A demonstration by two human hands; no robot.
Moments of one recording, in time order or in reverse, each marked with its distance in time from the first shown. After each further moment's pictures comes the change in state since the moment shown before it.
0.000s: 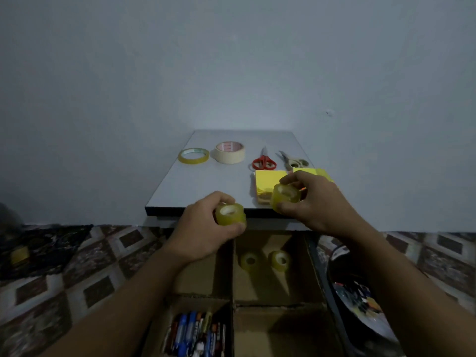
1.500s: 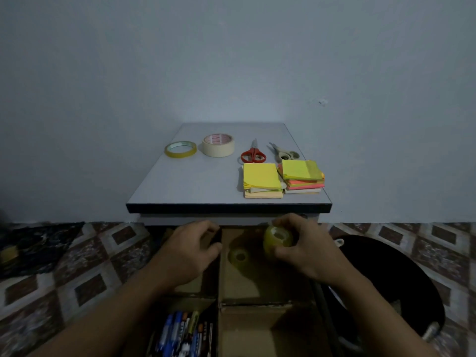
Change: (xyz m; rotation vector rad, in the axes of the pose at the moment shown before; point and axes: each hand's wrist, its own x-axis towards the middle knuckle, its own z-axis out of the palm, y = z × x) left_hand -0.010 -0.052 0.033 0.207 -0.154 -0.030; right_hand -0.050 0.052 0.040 0.106 -0.201 0.120
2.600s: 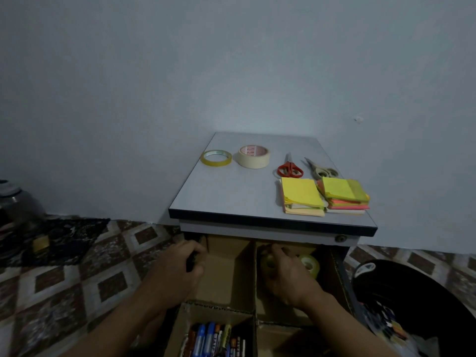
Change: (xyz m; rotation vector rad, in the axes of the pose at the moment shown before) left_hand -0.039 -0.070 -0.033 0.054 0.183 -0.069; right_hand 0.042 -0.009 0.103 -0.262 -0.202 0.023
